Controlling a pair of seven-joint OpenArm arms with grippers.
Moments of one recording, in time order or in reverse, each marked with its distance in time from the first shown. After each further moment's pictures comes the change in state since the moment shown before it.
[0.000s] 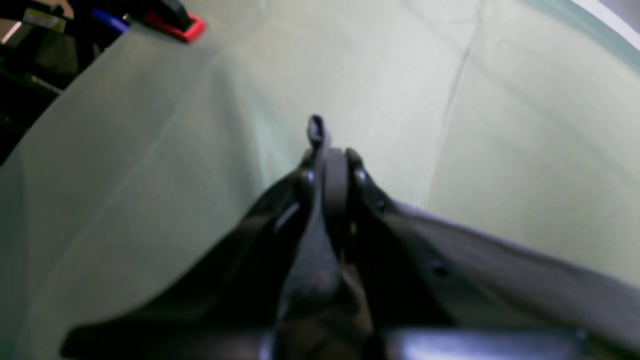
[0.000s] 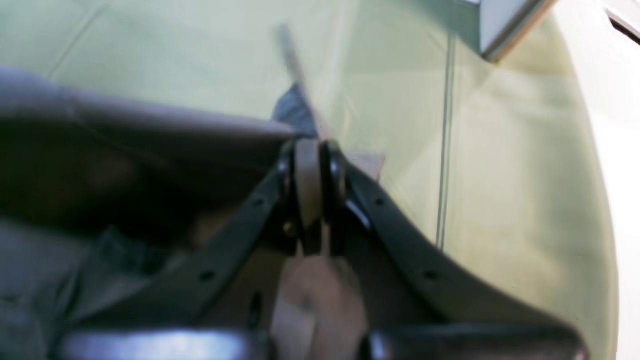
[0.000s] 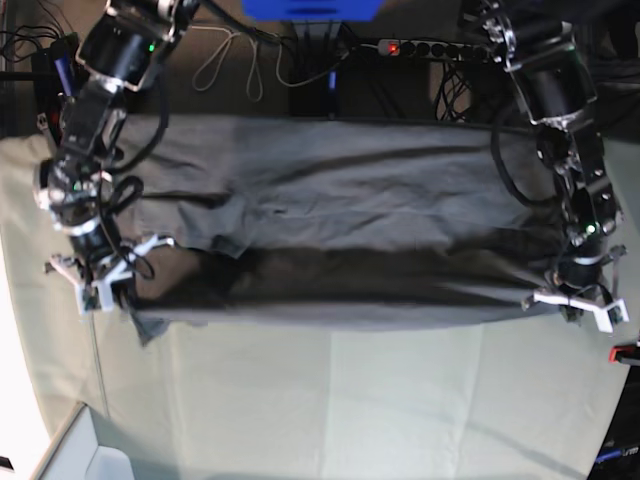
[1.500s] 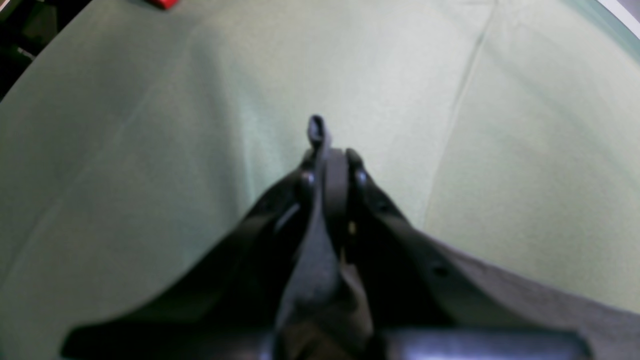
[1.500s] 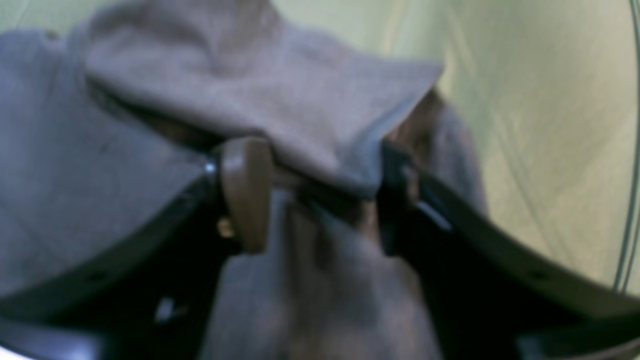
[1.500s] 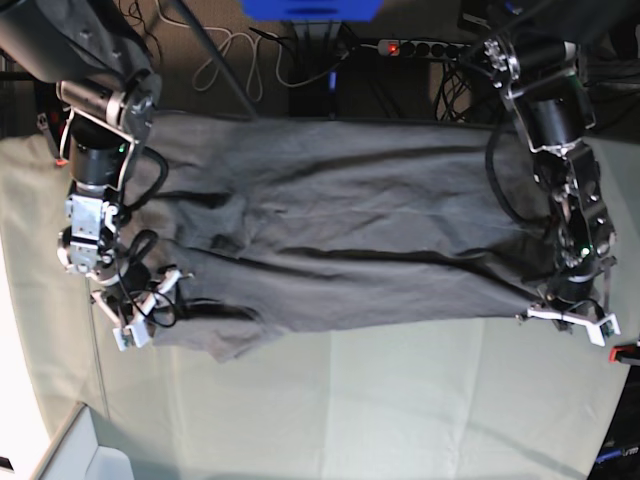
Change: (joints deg) left arm -6.5 0.0 0.2 -8.4 0.2 0.3 0.0; right arm 22.3 9.2 -2.7 -45.7 -7.3 -0.1 8.3
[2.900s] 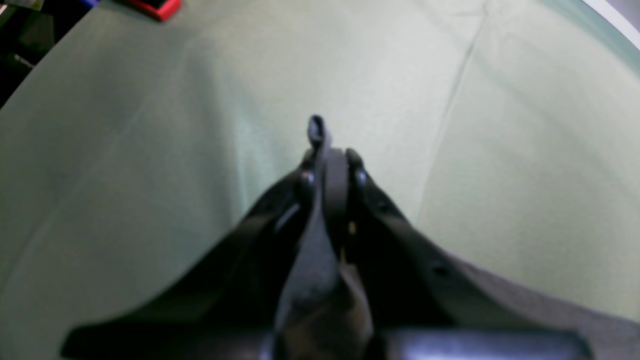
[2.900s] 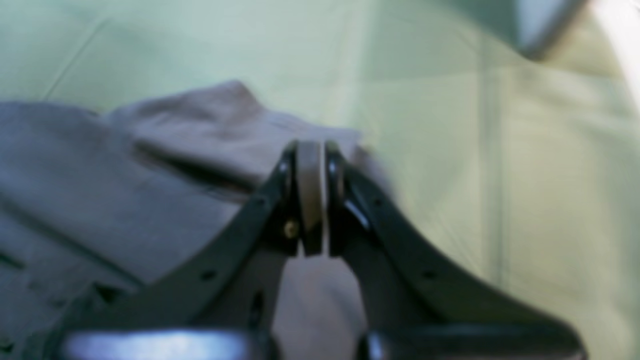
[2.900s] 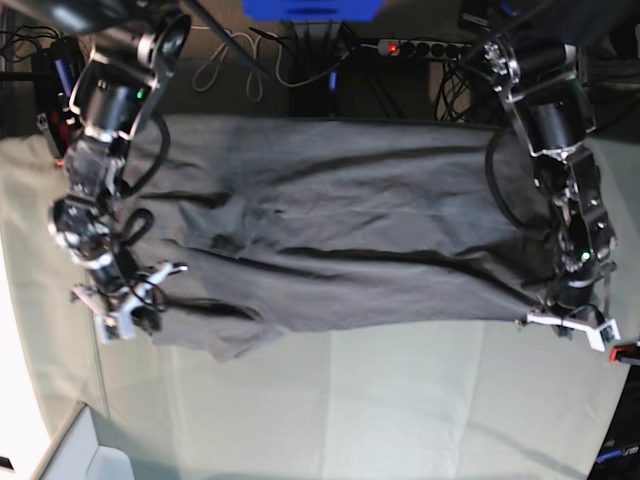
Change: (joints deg) left arm -0.4 0.0 0.1 0.0 0.0 -0.2 -0.2; right arm -10.3 -4.3 -0.3 23.7 3.4 0.0 -0.2
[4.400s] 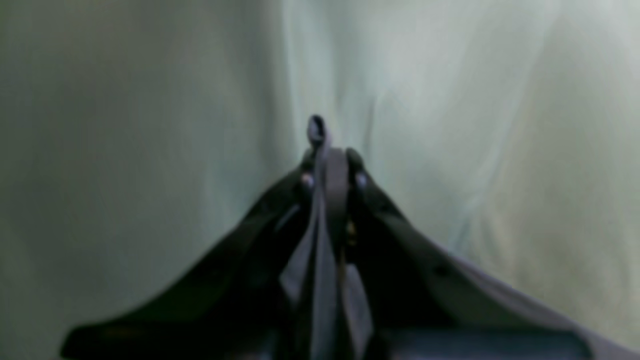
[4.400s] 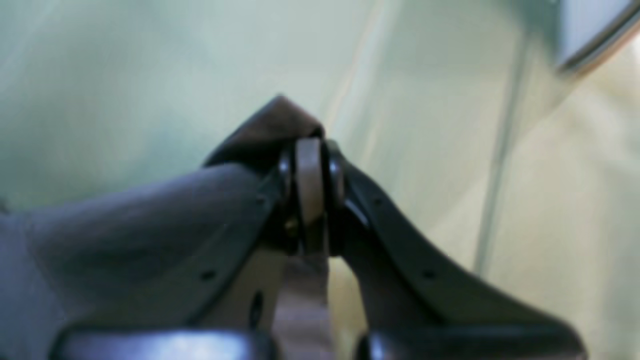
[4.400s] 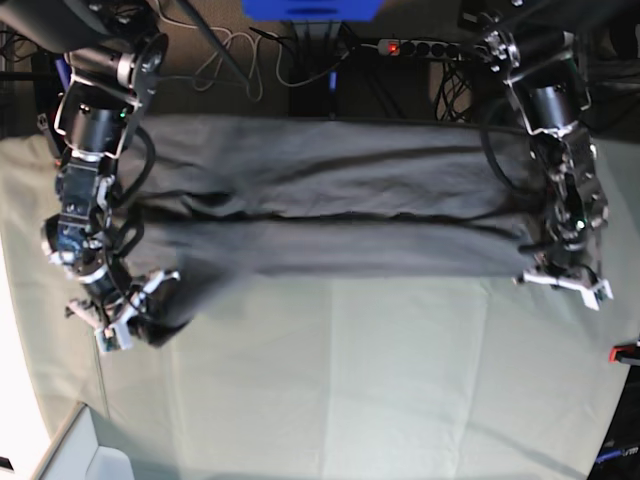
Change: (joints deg) left arm 3.1 -0.2 -2.7 -4.8 0.3 0.0 0.7; right arm 2.1 2.8 -2.4 -3.0 -2.7 0.0 1.7
